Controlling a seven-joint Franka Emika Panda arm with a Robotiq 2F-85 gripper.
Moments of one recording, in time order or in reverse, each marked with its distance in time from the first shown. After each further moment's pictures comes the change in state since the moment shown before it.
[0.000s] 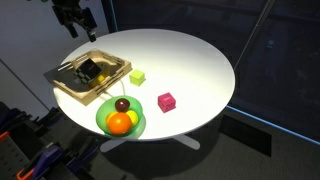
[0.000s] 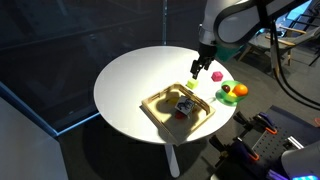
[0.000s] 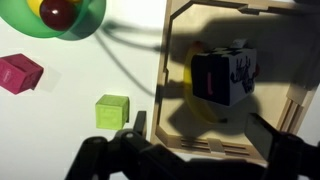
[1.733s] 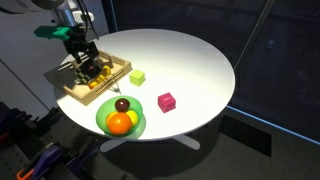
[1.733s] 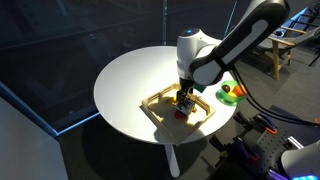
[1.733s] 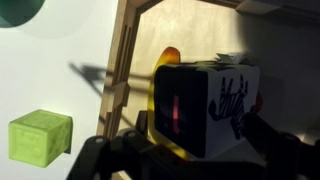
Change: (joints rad) arm 0.109 0.369 0.014 0.127 -0.144 0.110 0.133
